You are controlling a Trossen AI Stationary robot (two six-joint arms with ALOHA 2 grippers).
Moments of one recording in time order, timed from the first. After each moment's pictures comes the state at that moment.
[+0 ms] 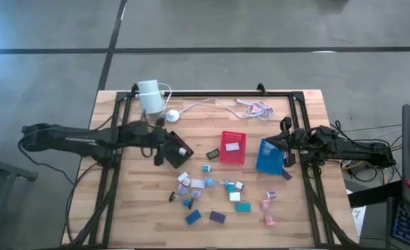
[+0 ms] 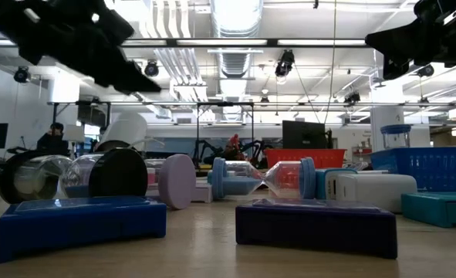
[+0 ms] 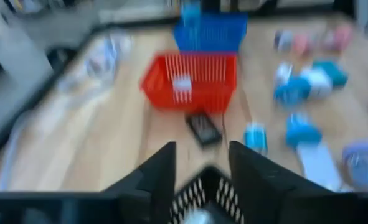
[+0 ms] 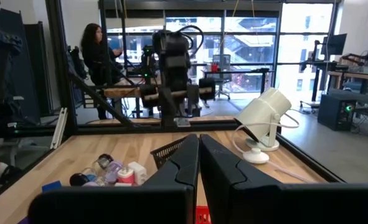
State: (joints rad) left arm 0.13 0.93 0.39 0.15 0.07 0.14; right arm -0.10 0.13 0.11 0.13 -0.05 0.05
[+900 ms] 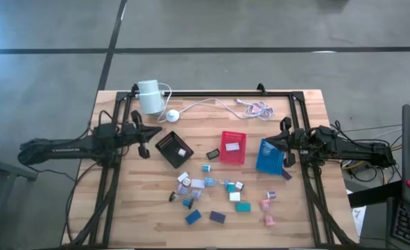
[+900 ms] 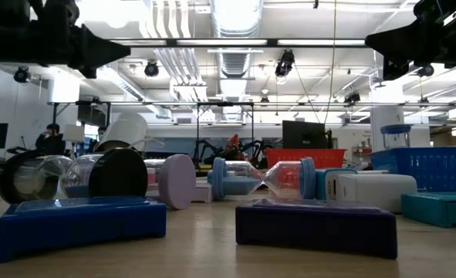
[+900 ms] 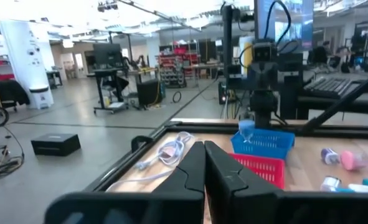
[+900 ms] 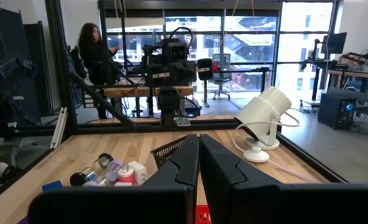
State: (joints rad) left arm 0.14 0.39 0.14 0.32 -0.13 0.11; right arm -0.10 0.13 0.10 0.13 -0.05 0.05
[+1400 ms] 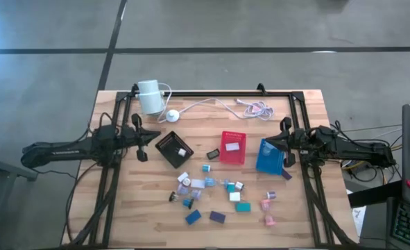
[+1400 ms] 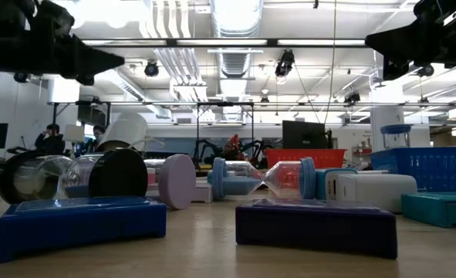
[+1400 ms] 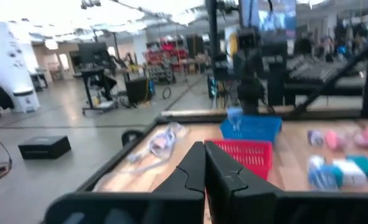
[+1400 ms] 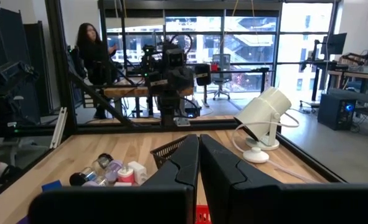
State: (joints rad) left arm 0.16 0.29 0.08 0.24 -0.05 0.14; right arm -0.10 0.13 0.10 0.13 -0.05 0.05
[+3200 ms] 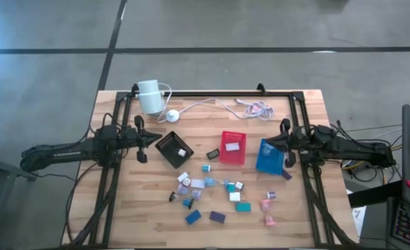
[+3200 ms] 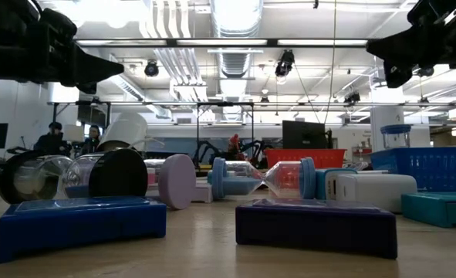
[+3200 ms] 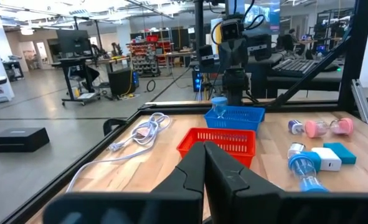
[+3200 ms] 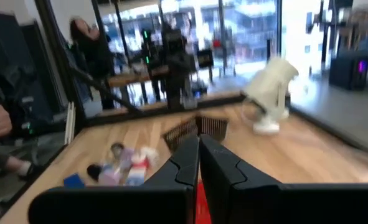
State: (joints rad) left arm 0.22 0.30 0.05 0.25 0.07 0.10; right arm -0.10 0.13 0.16 -0.03 -0.05 0.19
